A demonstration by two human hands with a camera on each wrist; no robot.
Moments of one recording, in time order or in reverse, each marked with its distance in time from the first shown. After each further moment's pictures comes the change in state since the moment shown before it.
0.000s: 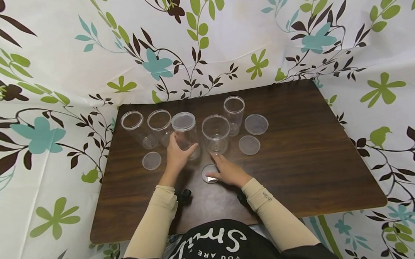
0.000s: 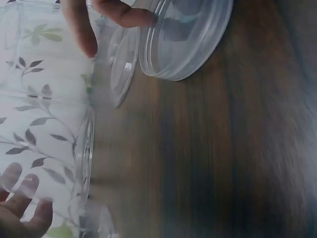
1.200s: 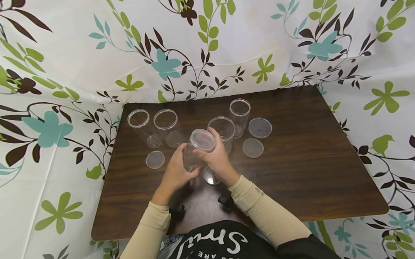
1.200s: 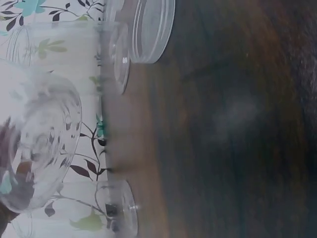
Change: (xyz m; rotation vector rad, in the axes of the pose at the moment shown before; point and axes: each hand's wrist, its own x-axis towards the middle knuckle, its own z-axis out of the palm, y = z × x) left_hand -0.048 0.000 -0.036 0.192 -0.159 0.408; right_hand 0.020 -0.098 -0.037 1.157 0.479 -0.066
